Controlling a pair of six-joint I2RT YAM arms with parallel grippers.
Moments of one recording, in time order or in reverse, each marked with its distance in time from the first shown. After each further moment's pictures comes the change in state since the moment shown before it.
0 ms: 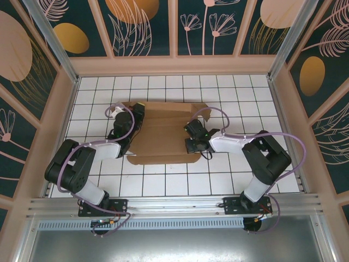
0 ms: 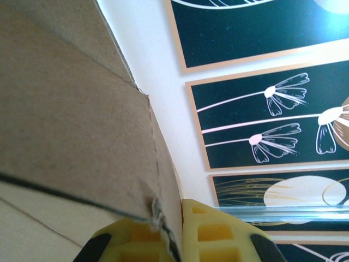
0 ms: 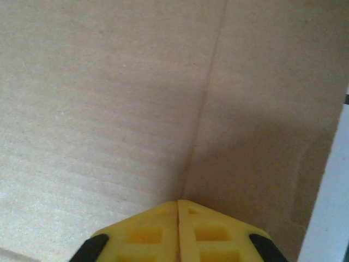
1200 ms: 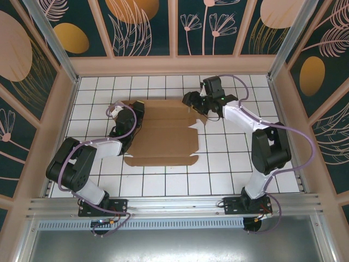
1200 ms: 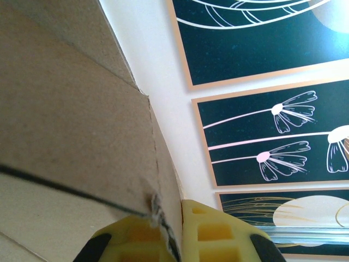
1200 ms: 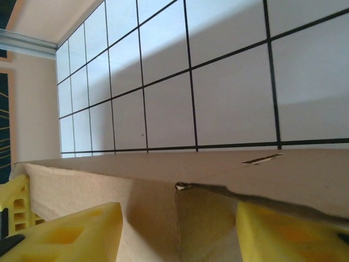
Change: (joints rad) left arm -0.011 0.022 0.044 -0.038 -0.074 0.000; right arm -0.307 0.099 0.469 -0.001 -0.467 0.369
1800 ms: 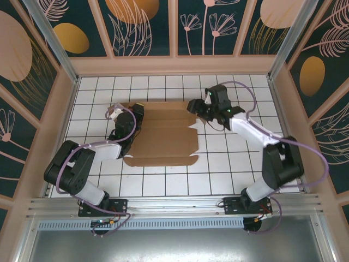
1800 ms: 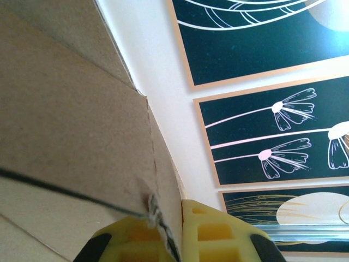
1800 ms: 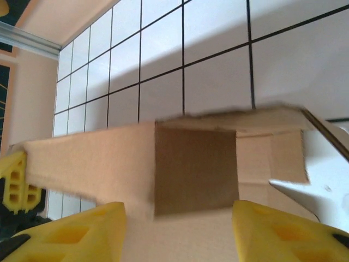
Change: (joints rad) left arm -0.013 -0.038 -0.054 0.019 -0.026 0.019; right arm 0.024 -0.263 -0.266 0.086 0.123 -0.087
